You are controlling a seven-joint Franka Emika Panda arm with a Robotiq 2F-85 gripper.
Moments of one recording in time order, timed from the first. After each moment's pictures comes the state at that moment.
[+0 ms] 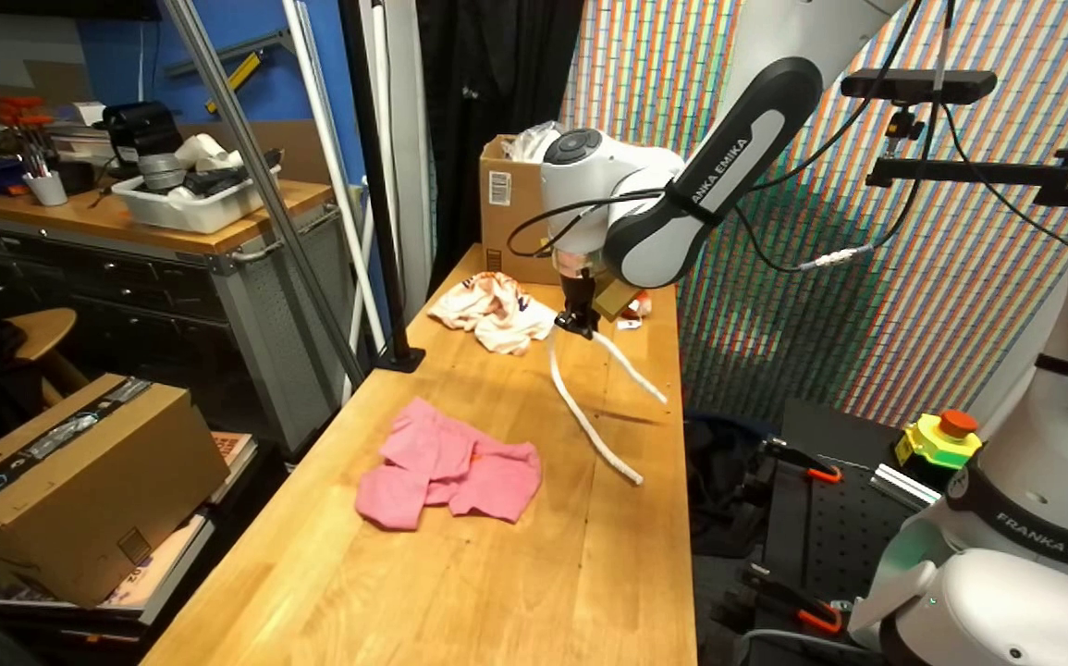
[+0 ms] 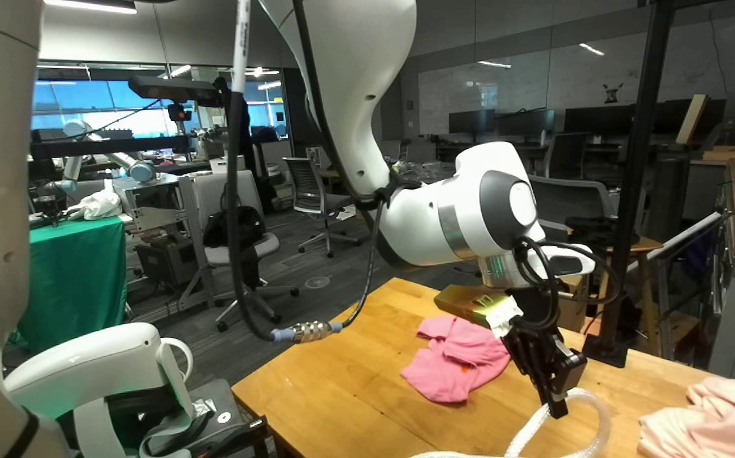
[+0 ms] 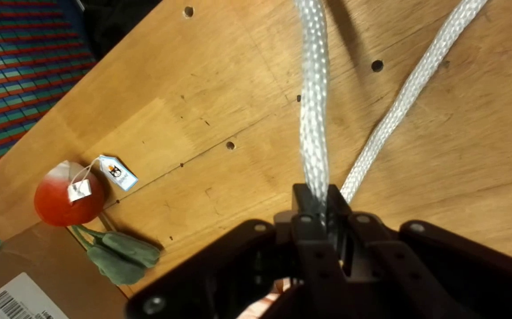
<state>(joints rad) 0.04 0.34 -0.17 -2.22 -0.60 2.55 0.63</state>
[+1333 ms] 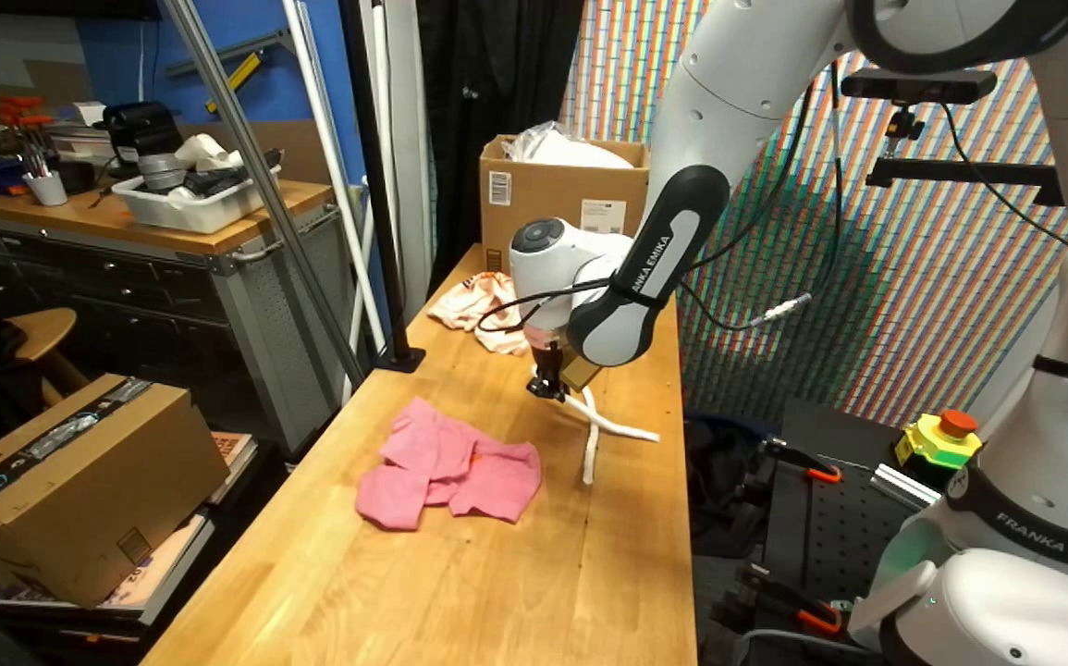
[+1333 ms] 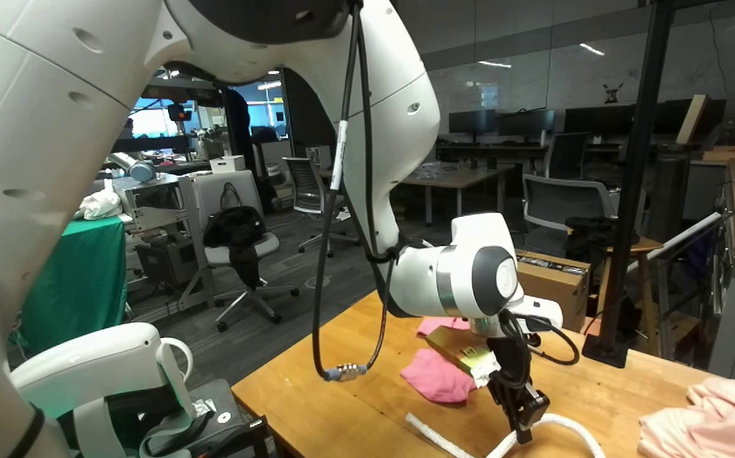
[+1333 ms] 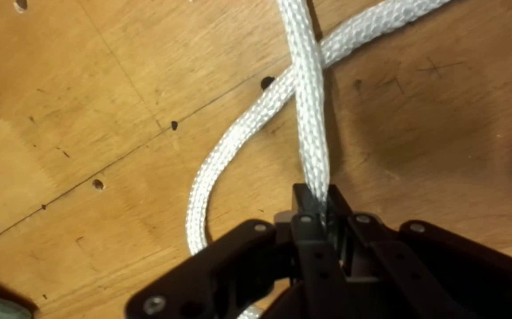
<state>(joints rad) 0.12 0.63 -0.18 -2.09 -0.48 2.69 0.62</state>
